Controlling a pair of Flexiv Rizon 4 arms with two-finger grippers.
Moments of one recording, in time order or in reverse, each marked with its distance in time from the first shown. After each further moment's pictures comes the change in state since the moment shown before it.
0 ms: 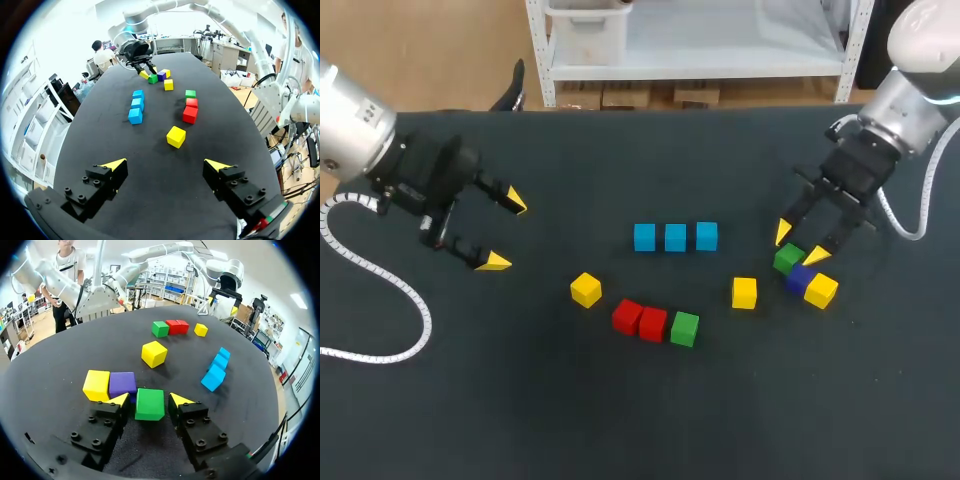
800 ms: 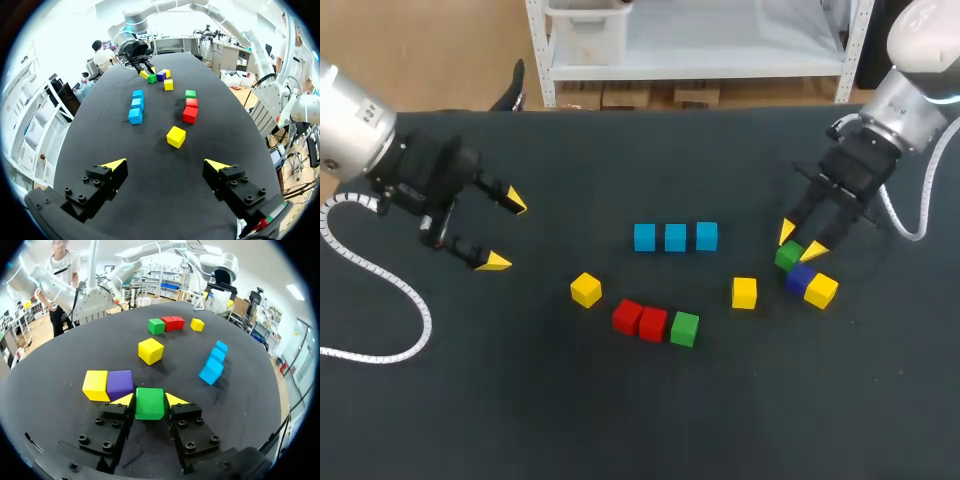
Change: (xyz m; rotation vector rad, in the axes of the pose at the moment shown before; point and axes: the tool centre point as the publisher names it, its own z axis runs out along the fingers) left arm 0.000 0.000 0.000 0.000 0.000 0.000; right arm 0.004 -0.003 -0.006 0.013 0.024 0.084
